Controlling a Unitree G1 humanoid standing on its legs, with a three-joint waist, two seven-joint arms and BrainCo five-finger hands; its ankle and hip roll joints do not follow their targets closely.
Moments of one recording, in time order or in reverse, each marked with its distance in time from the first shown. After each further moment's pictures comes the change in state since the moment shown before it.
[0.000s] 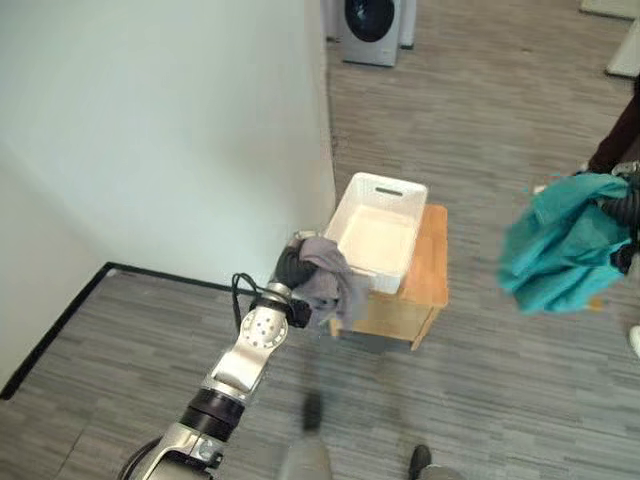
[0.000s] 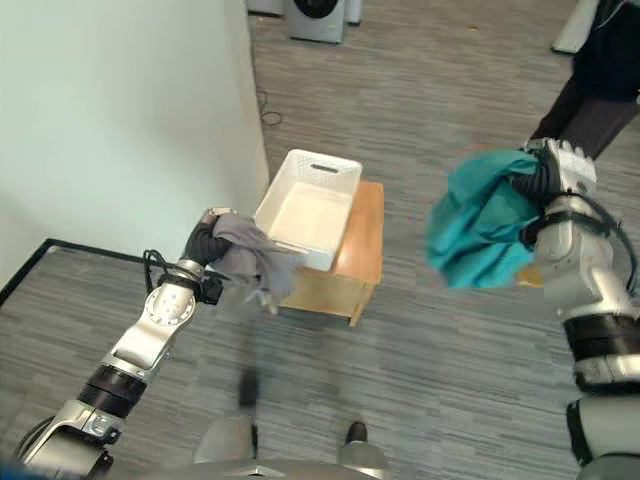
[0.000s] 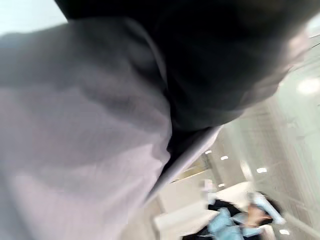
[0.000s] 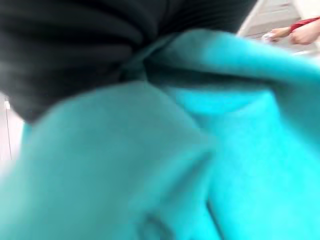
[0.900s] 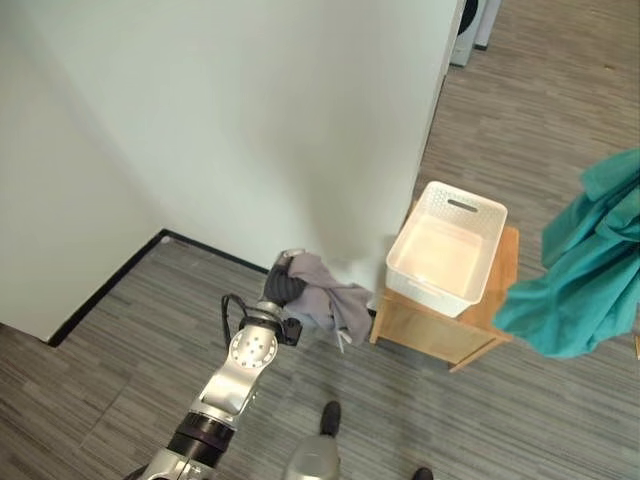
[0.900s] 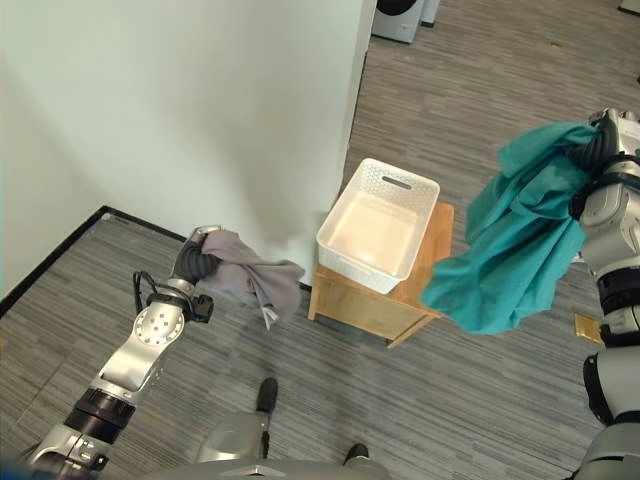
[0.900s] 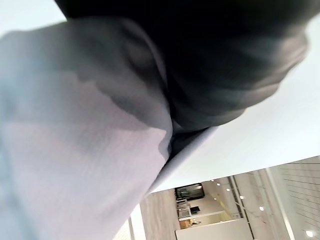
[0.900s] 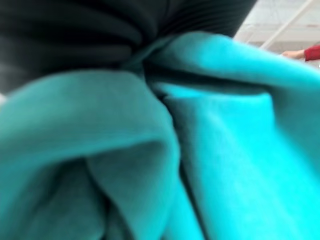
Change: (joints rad) left arm 0.103 0.046 0.019 -0.043 -0.076 -0.003 -0.006; right arm -0.344 -0.087 0.201 0.372 -0.004 0.030 -0.007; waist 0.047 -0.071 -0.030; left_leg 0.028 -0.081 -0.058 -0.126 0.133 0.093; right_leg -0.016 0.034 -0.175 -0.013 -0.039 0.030
